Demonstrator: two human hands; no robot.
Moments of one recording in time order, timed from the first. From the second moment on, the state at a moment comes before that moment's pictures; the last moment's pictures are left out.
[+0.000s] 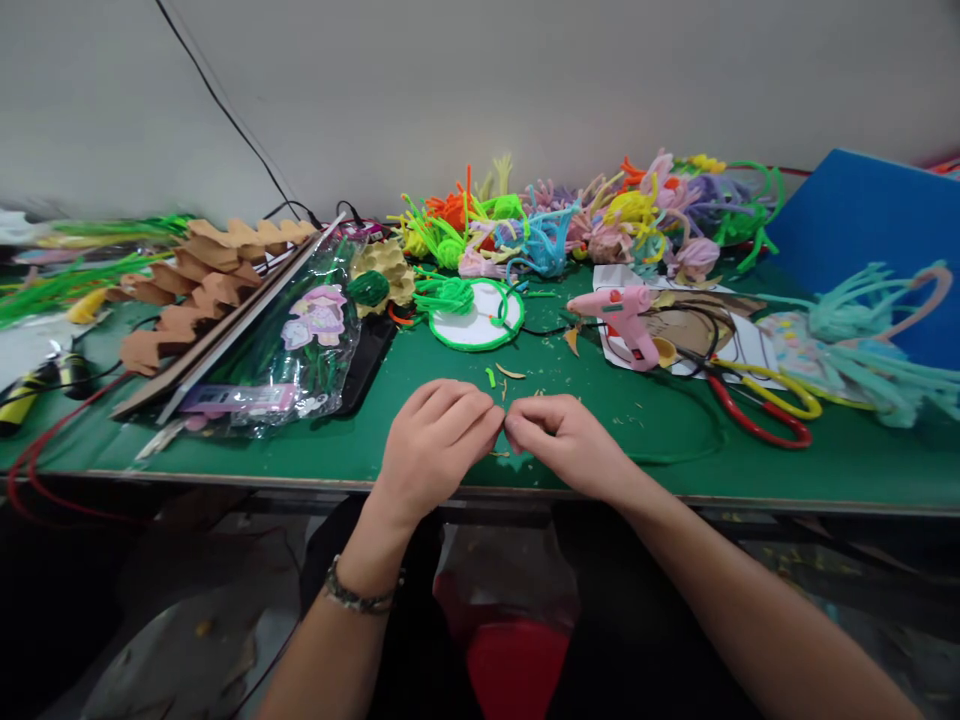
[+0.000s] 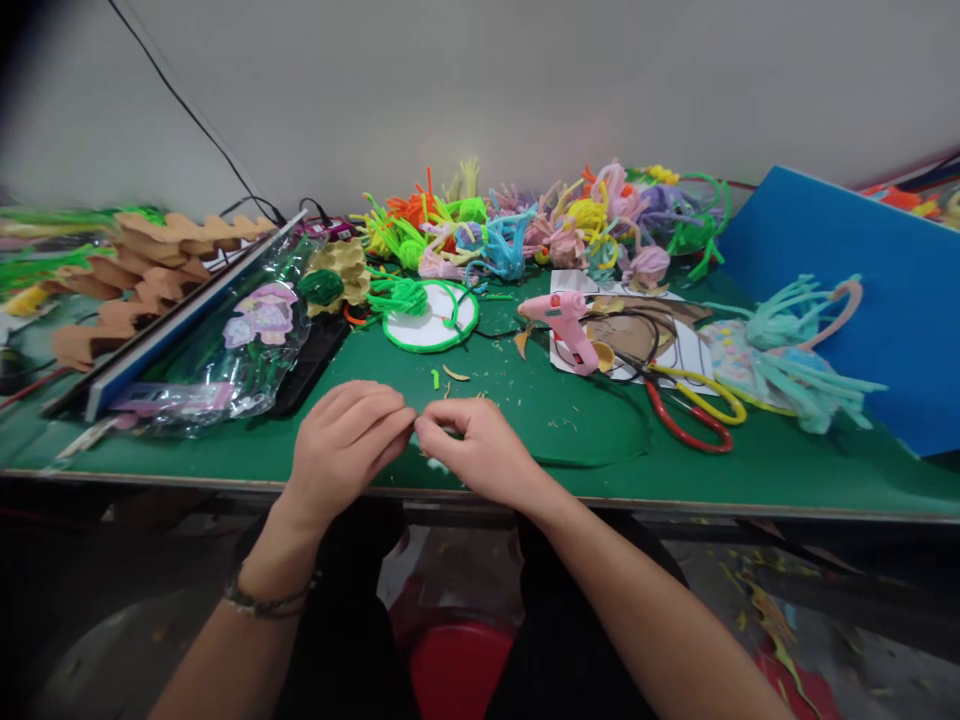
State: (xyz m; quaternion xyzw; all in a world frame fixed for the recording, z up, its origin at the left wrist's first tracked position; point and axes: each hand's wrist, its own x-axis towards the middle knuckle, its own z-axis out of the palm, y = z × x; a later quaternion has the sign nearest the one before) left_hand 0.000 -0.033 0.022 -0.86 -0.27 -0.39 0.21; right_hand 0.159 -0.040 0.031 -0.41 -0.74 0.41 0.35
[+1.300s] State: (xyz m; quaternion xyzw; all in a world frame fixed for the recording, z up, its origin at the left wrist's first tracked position) left_hand 0.002 -0.035 0.018 -0.83 -0.27 -0.48 0.12; right_hand 0.160 -0.045 0.033 -0.38 -0.81 0.24 0.39
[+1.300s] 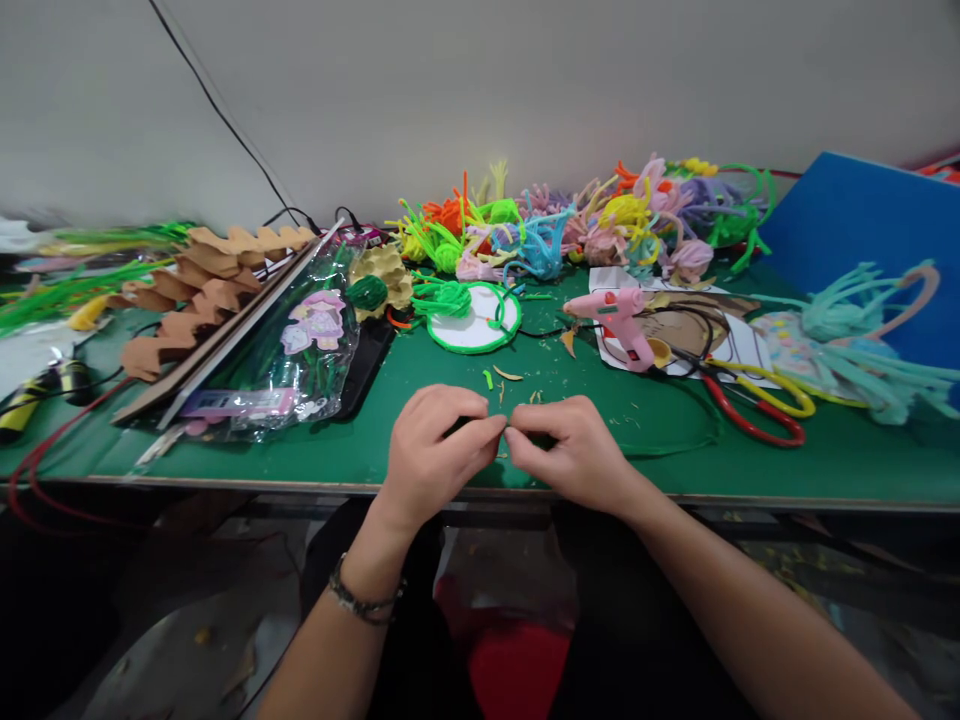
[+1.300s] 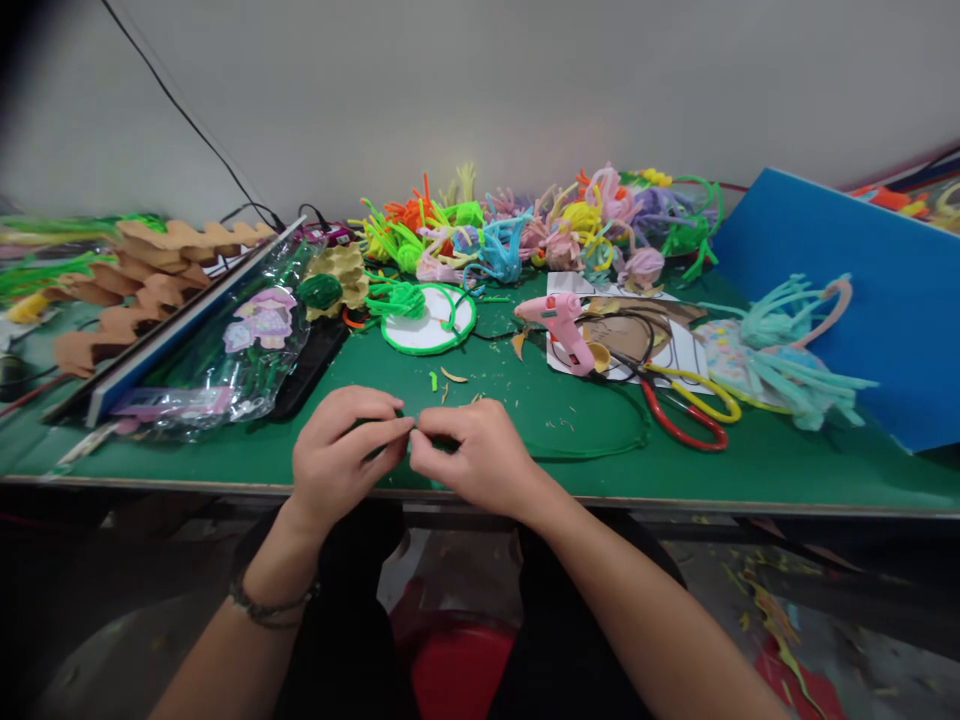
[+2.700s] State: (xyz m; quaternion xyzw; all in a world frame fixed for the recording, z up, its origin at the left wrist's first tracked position) left_hand 0.000 -0.030 0.016 -0.83 -0.34 -0.44 -0.06; right_hand 0.165 -0.038 0.023 -0.42 -0.84 0.03 0.34
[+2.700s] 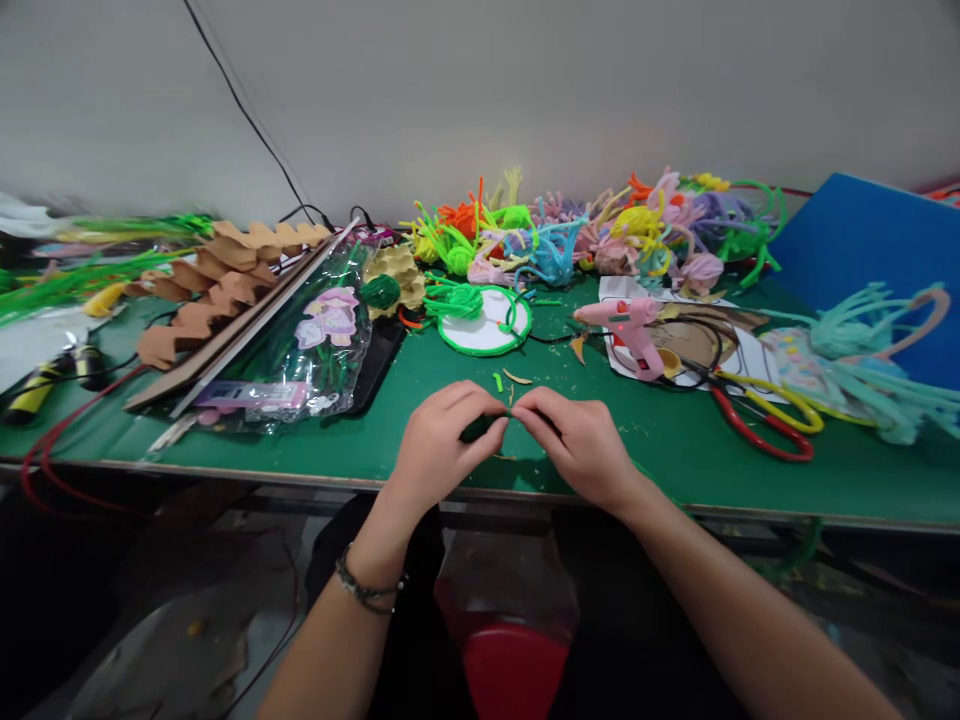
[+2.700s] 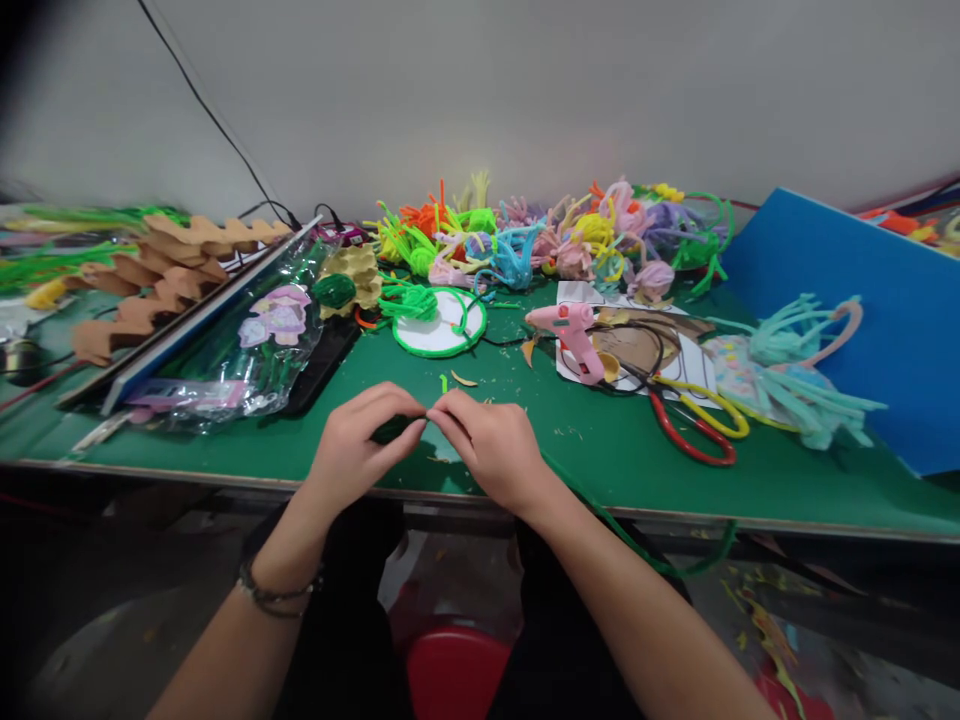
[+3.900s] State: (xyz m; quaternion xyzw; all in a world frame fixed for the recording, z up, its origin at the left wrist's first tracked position) left_hand -0.007 -0.027 0.021 -0.83 -0.31 -0.42 0.20; right_hand 0.173 -0.034 0.041 -0.44 -0.53 0.64 0.34
